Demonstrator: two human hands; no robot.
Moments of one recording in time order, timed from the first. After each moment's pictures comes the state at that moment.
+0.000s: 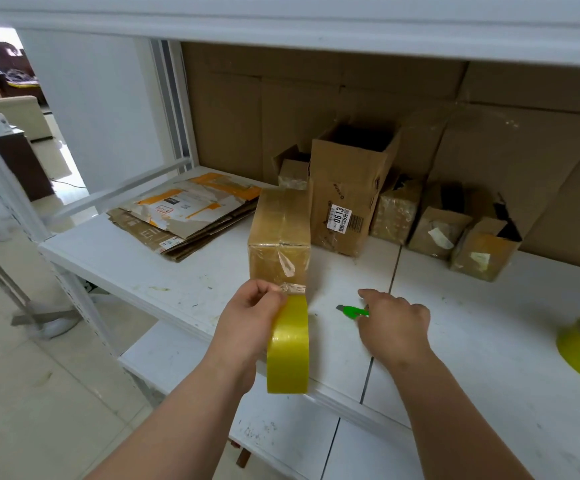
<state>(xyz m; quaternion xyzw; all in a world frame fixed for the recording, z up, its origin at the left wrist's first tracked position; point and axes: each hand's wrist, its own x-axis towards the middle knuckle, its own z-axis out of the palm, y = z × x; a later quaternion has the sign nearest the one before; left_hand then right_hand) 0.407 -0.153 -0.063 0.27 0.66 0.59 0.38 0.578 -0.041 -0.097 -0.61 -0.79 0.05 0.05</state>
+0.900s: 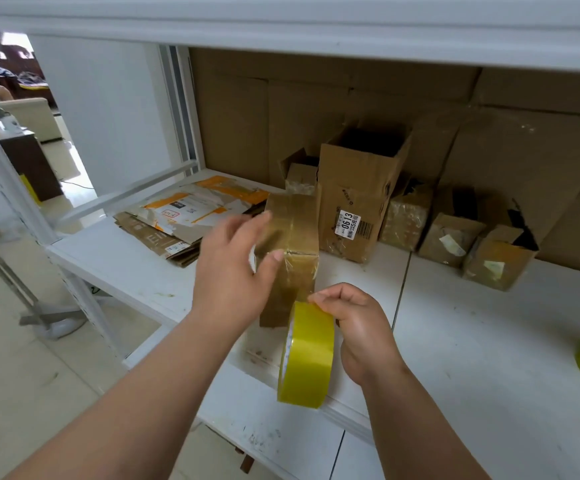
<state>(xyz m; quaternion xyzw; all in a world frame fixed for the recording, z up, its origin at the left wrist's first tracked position) 0.356 -0.124 -0.037 0.55 0.70 0.46 -0.07 0.521 -0.077 -0.066 -0.43 -0.50 0.64 0.39</state>
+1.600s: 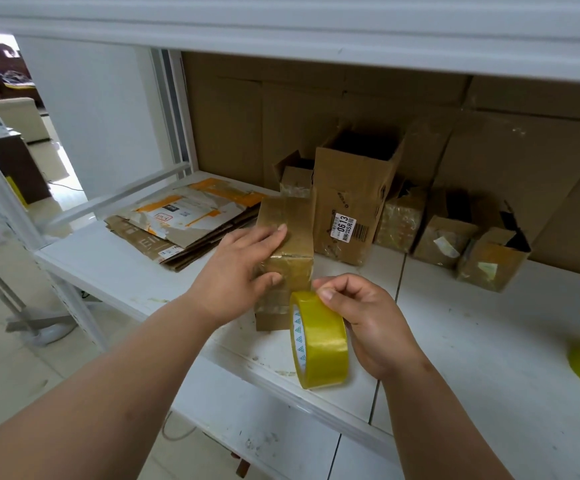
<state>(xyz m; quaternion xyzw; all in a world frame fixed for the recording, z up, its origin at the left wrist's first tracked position) 0.327 -0.104 -0.039 0.69 0.66 0.30 0.01 0.538 -0.068 -0.053 -0.35 -0.58 0.63 0.39</state>
